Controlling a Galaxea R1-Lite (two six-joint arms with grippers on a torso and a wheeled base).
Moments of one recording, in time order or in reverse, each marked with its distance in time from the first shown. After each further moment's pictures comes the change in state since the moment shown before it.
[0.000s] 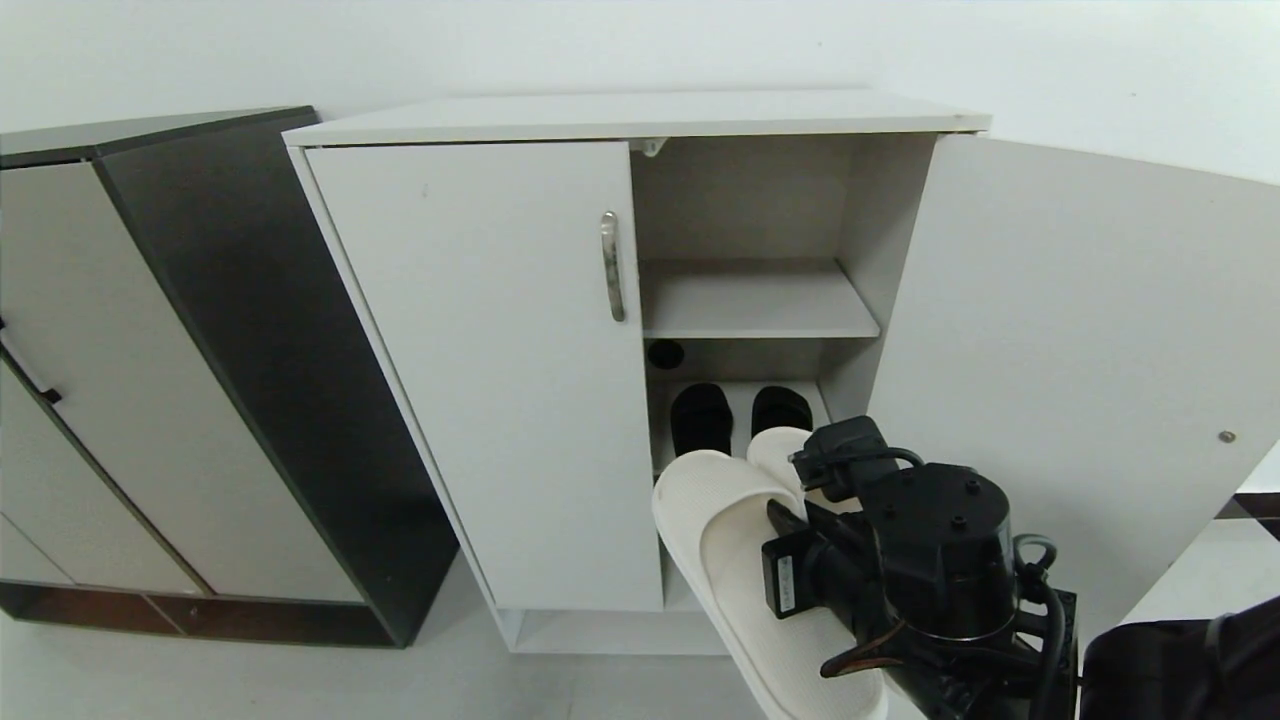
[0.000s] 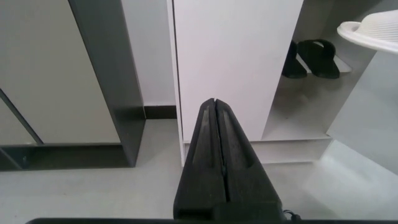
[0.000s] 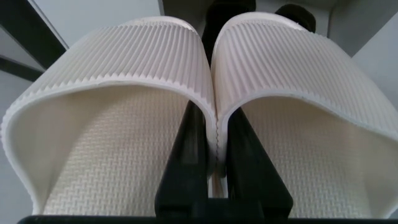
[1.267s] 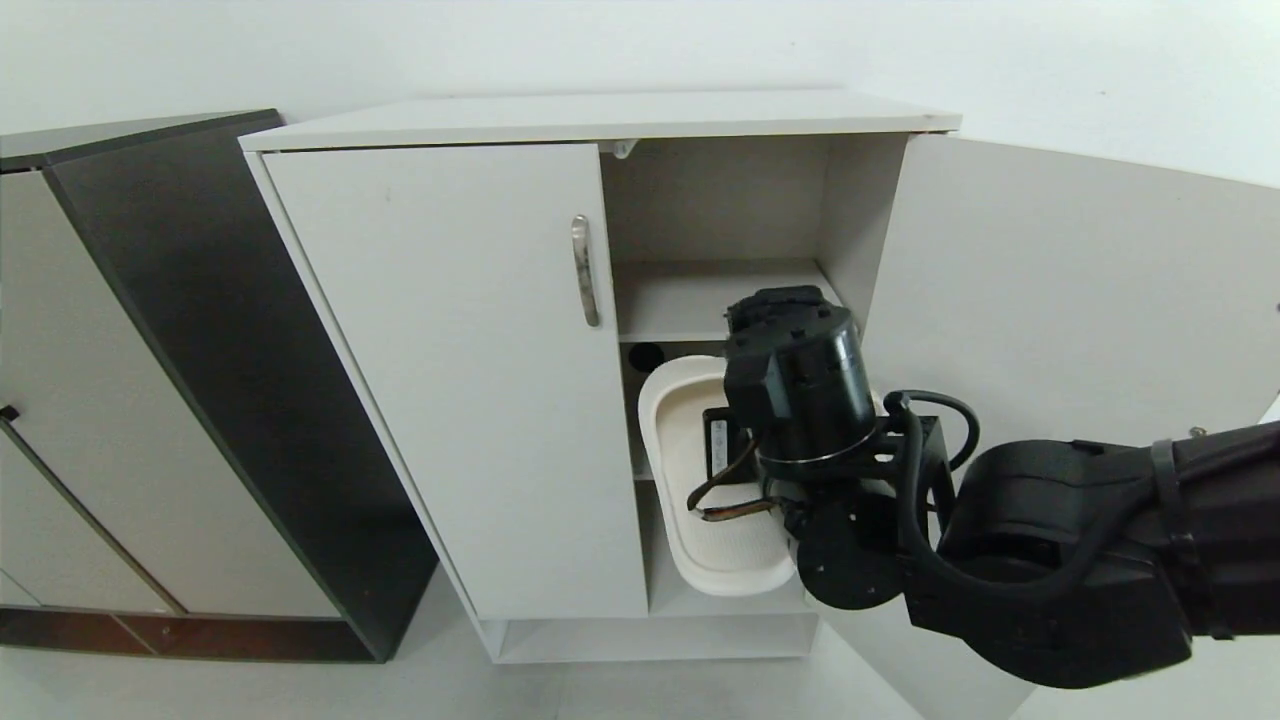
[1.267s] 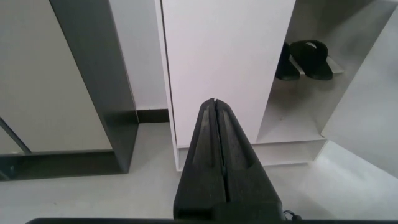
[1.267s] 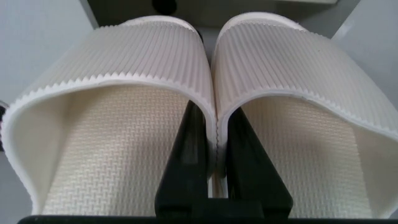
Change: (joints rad) left arm 0.000 0.000 0.000 -0.001 0.001 0.001; right arm 0.032 0.074 -0.587 0.567 -0.277 0.109
